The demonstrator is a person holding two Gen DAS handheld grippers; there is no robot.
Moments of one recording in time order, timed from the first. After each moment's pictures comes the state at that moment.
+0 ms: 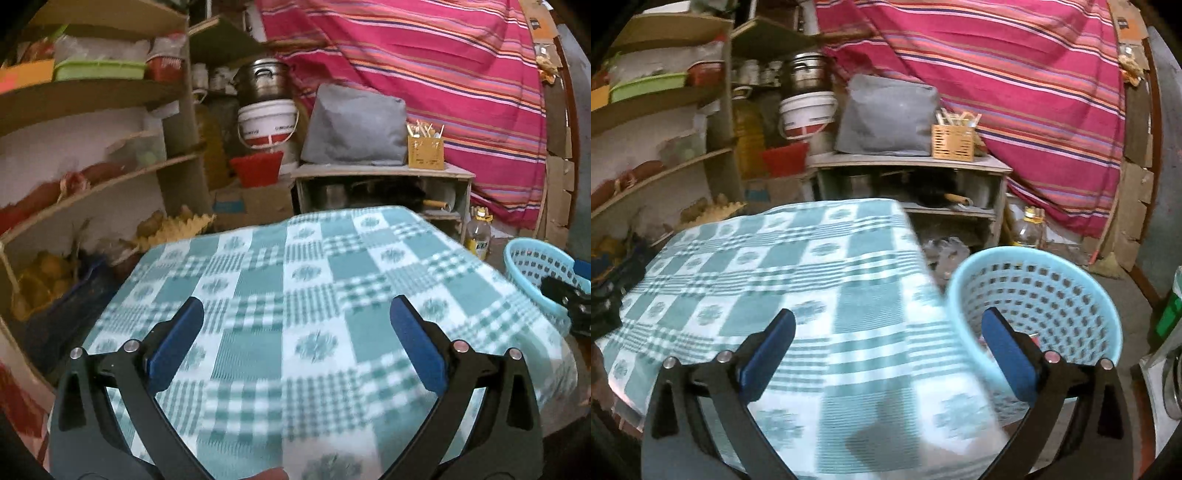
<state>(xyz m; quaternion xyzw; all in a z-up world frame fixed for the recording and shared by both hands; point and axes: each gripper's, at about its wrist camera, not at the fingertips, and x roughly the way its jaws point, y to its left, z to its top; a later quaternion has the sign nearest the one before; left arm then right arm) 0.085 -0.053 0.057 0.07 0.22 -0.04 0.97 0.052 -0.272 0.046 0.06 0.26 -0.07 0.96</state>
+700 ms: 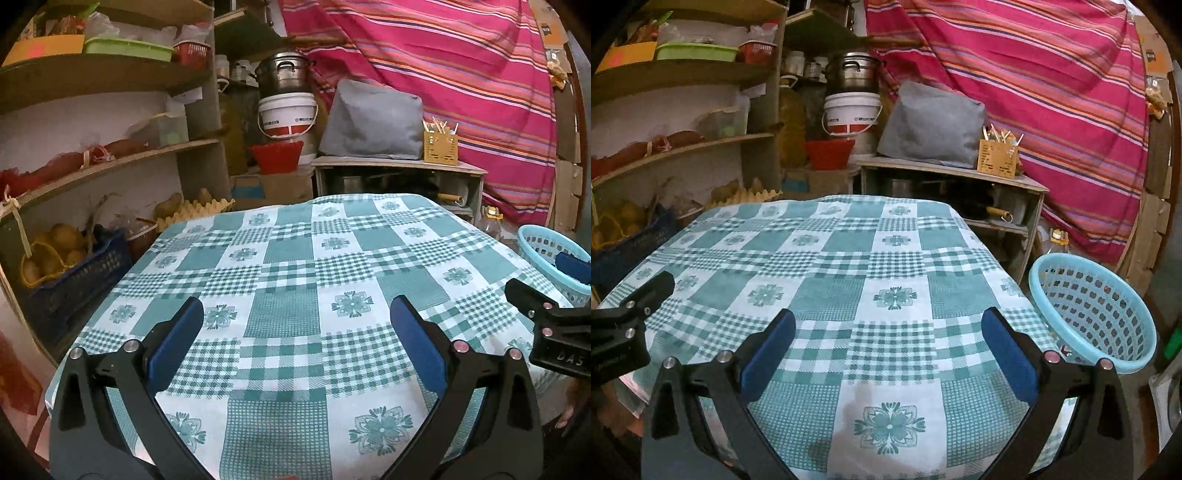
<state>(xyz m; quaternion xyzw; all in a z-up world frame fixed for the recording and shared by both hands) 0.064 -0.013 0.024 0.05 0.22 -0.02 0.97 0.053 -0.182 0.026 0.01 0.23 -0.05 0.97</state>
